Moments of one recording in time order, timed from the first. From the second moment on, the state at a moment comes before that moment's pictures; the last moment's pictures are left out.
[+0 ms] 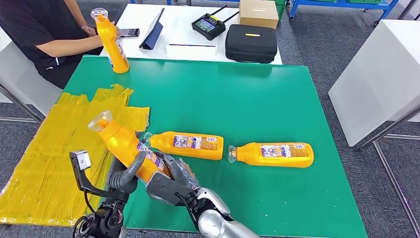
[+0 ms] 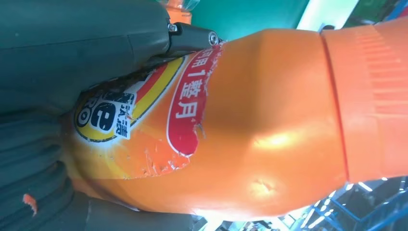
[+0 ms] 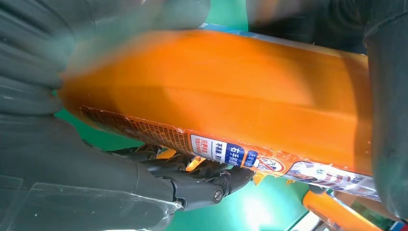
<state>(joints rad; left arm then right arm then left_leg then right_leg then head) 0.01 0.01 -0.39 -1.46 0.63 0.14 -0.30 -0.29 0.19 0.76 -0.95 0.35 -0.10 -0.07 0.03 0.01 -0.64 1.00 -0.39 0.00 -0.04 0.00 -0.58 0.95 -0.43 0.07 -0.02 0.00</state>
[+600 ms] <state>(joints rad) 0.07 0.00 -0.36 -1.53 0.54 0.19 -0.35 -0.34 0.20 0.80 -0.91 0.31 -0.13 -0.11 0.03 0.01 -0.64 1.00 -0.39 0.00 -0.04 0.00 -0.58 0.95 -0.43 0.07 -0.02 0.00</state>
